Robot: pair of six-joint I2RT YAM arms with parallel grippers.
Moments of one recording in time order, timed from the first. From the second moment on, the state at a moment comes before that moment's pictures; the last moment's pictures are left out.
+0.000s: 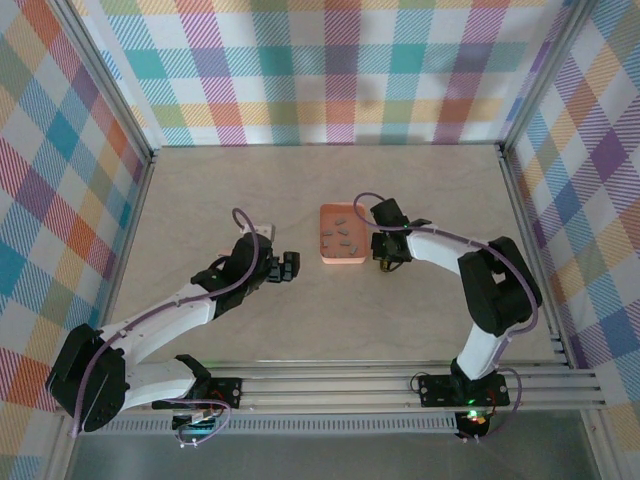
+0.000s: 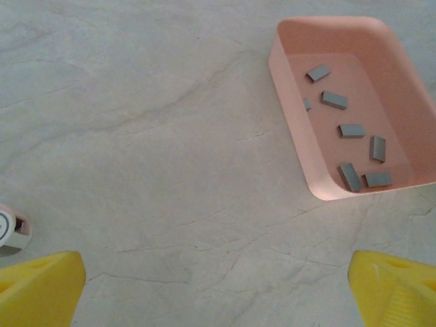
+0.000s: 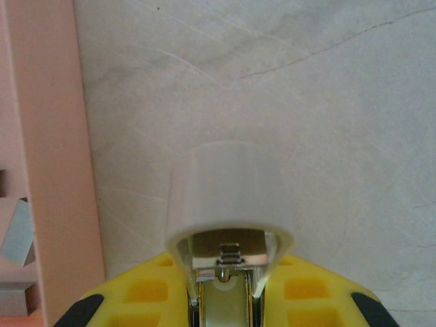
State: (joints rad) left arm -0.63 1.17 0.67 -0.21 -0.25 -0.42; right arm 0.49 1.75 1.04 -0.43 0.15 0.54
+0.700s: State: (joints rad) left arm -0.57 1.23 0.74 -0.29 -0.20 -0.49; right arm 0.49 1.77 1.05 -0.44 0.15 0.51
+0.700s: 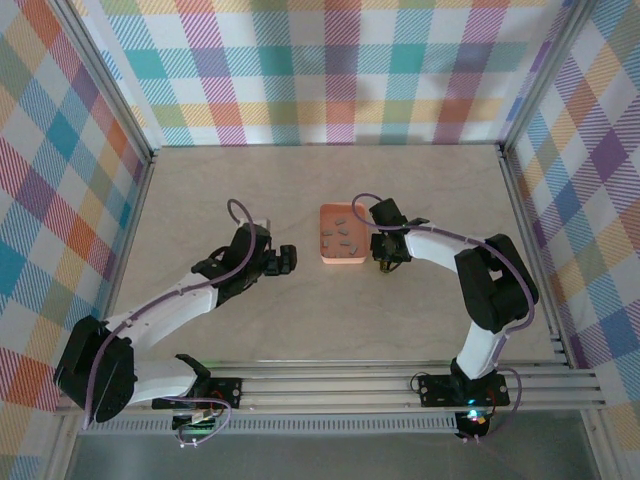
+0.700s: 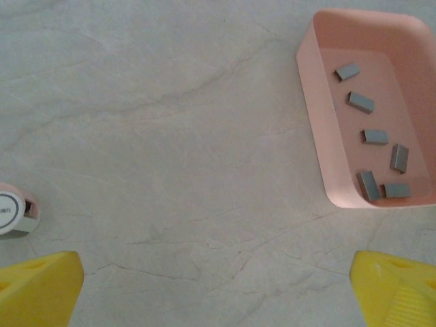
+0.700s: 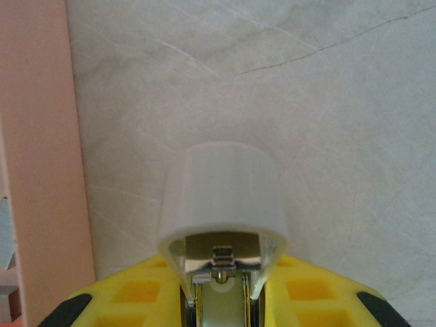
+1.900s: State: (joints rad) left arm -0.23 1.40 0.80 -0.56 -0.10 -0.97; right arm 0.56 1.40 0.90 -0.41 0.03 0.53
